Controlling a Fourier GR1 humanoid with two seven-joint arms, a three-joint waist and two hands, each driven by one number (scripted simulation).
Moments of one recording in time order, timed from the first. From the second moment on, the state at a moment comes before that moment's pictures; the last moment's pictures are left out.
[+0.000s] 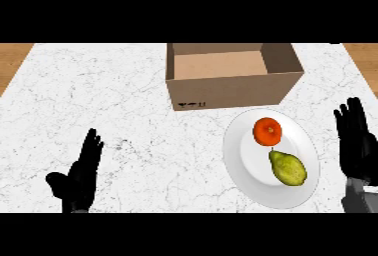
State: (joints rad) left arm 0.08 0.27 -0.27 -1.43 0.32 0.41 -0.14; right arm -0.08 -0.34 -0.04 -1.37 -0.38 -0.26 -0.18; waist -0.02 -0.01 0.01
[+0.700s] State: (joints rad) left arm -0.05 0.56 -0.22 -1.37 0.14 0.41 -0.04; right arm -0.23 -0.61 0.23 -1.31 -0.16 0.32 -0.53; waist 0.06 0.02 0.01
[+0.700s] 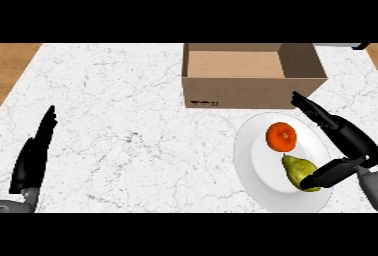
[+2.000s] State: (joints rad) left arm -0.14 0.60 -0.16 -1.27 0.10 0.33 0.03; right arm -0.73 -0.69 0.59 -0.78 0.55 0.27 -0.91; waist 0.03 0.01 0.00
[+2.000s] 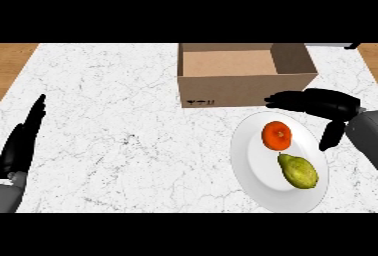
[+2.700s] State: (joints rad) left arm -0.13 0.55 -0.10 -1.26 0.03 0.31 0.03; right arm -0.83 -0.53 0.57 -0.55 0.76 0.22 -0.93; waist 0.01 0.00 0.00
